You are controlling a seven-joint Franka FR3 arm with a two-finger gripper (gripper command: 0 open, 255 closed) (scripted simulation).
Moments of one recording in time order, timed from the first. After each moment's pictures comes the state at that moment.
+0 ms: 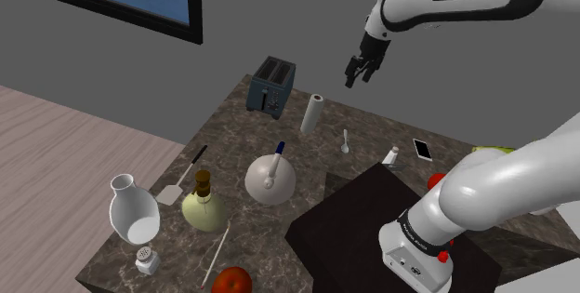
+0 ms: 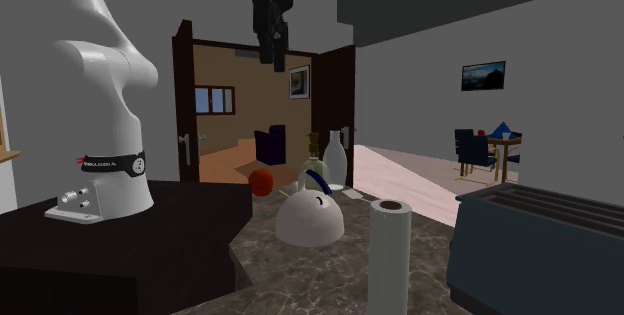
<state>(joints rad) 0.01 -0.42 -0.15 -2.37 -0.10 1.95 -0.10</state>
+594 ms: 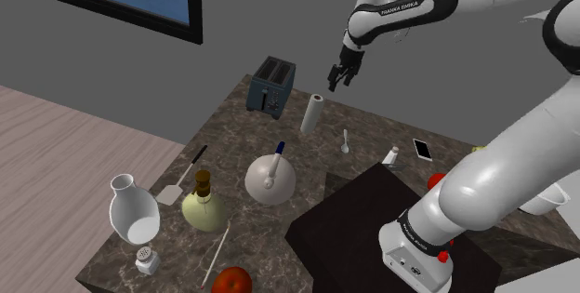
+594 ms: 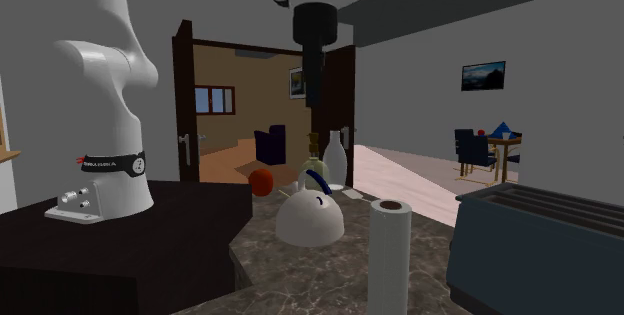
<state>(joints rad) 0.00 -0.08 -0.22 -2.22 -0.06 2.15 -0.24</state>
